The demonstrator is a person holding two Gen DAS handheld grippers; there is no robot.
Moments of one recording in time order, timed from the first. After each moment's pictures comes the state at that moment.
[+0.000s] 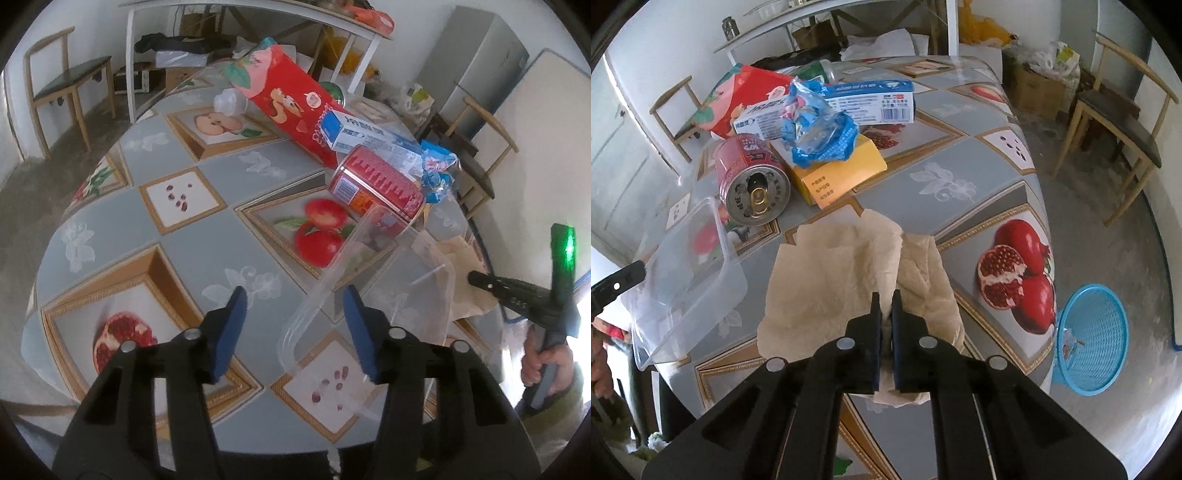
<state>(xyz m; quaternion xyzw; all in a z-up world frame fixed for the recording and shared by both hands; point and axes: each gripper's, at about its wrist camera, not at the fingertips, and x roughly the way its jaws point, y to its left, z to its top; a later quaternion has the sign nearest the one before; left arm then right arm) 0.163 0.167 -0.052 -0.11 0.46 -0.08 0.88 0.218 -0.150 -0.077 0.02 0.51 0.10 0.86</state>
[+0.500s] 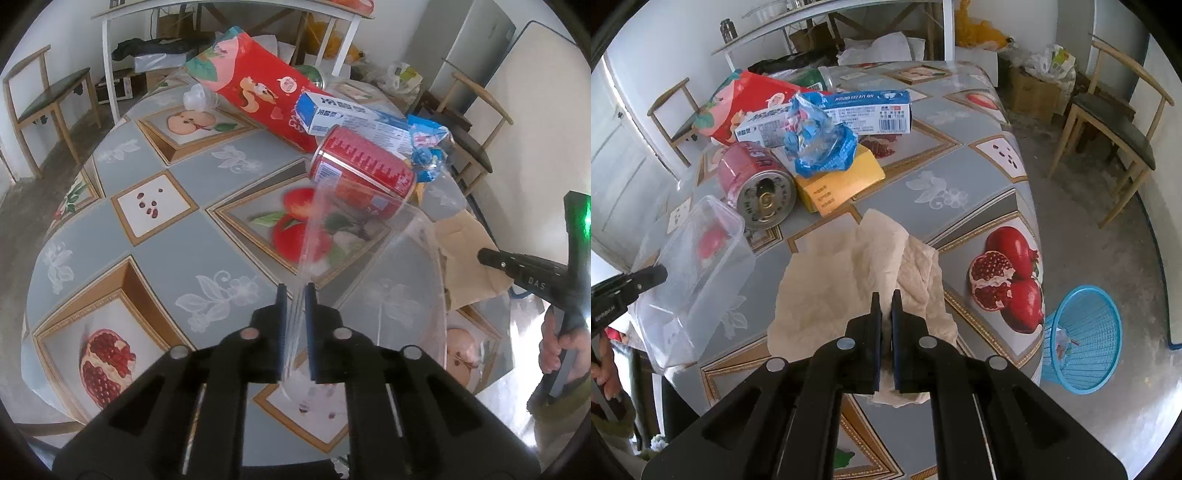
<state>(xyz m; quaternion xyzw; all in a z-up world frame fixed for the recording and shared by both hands) 0.170 0.148 -0.055 -0.08 0.47 -0.11 0.87 0.215 -0.147 -0.063 0.02 0.50 0.09 0.86</state>
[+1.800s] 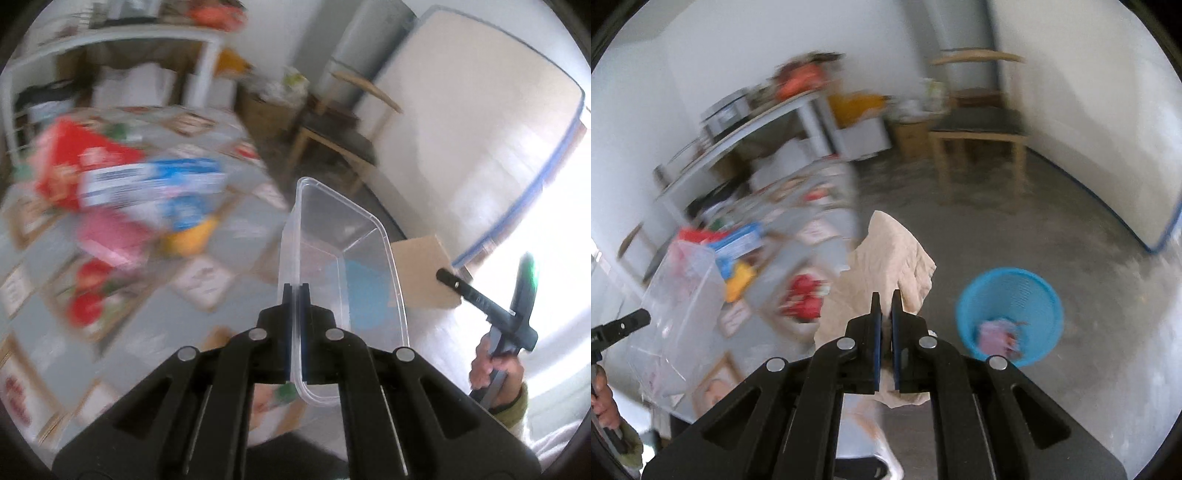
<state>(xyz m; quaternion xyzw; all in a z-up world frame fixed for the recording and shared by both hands) 0.168 -0.044 0.035 -0.07 0.43 -0.31 0.84 0.069 -0.384 -0.020 0.20 0.35 -0.10 0.91</state>
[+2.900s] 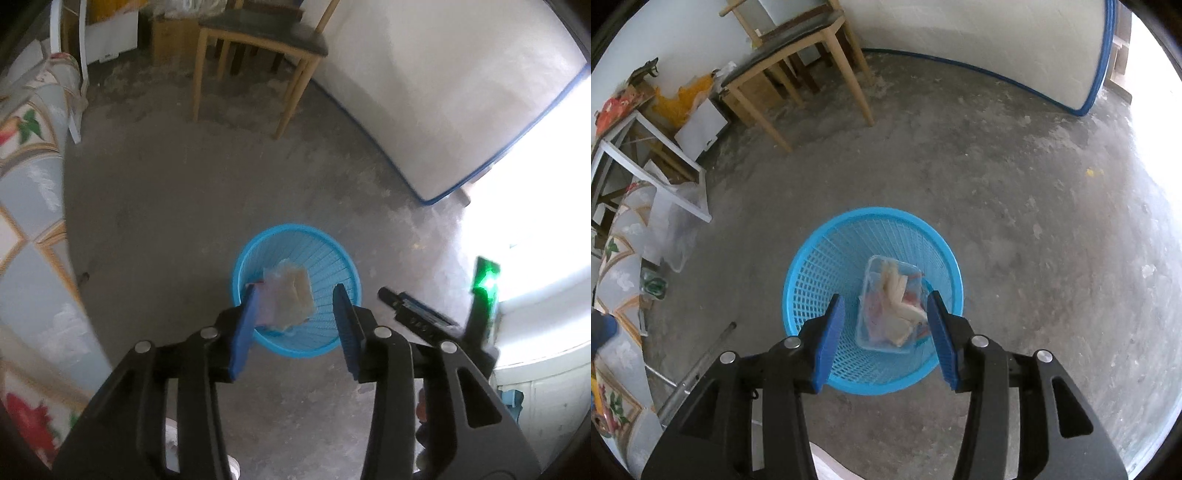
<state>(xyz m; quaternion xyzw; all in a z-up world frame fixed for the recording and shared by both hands) 0.294 -0.366 -0.096 0.02 0.54 -0.38 0.75 0.143 -0.589 -0.225 0.33 0.46 -0.26 0.78</state>
